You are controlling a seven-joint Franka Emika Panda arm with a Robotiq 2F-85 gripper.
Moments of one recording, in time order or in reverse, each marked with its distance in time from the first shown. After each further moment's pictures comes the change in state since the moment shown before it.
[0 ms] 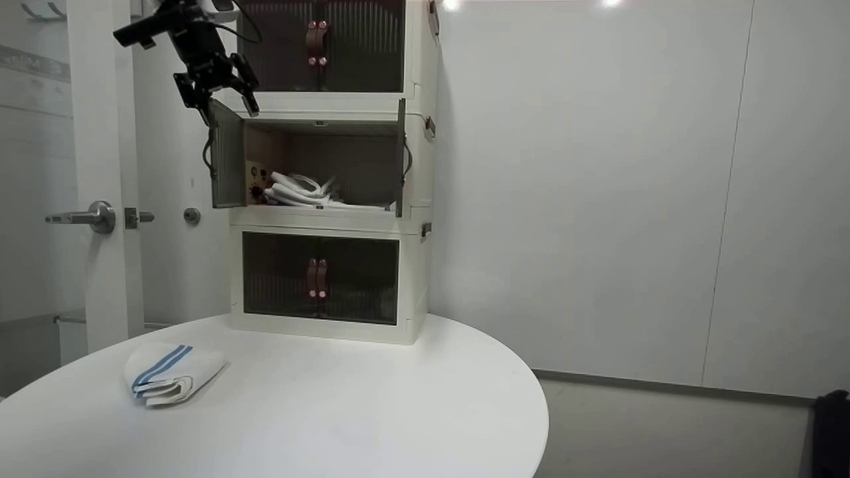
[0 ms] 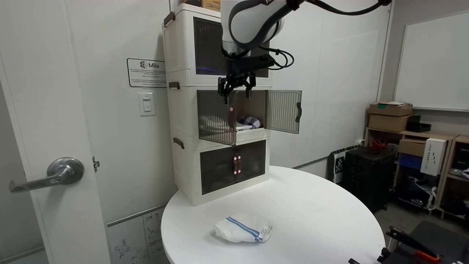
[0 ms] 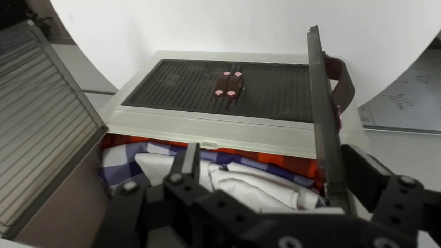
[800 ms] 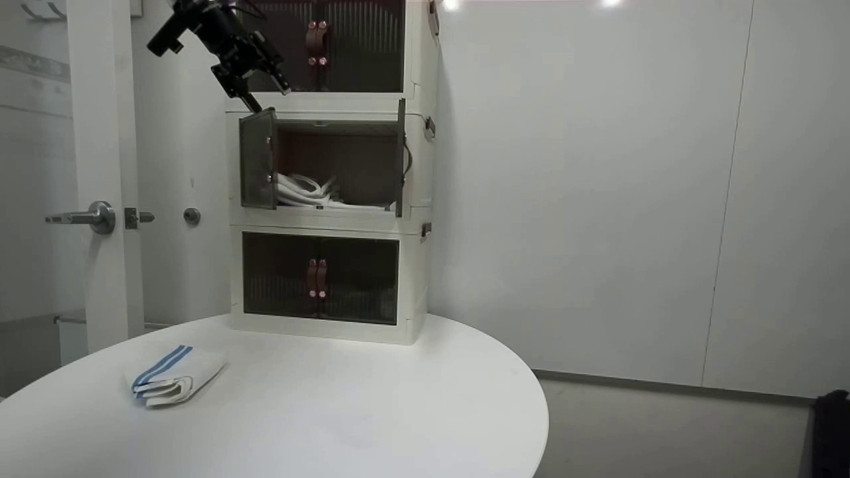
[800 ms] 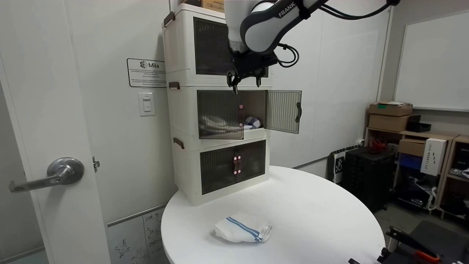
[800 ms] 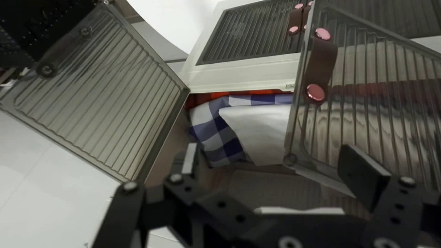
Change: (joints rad) arm -0.005 -0.023 -0.040 0.002 -0.297 0.027 0.386
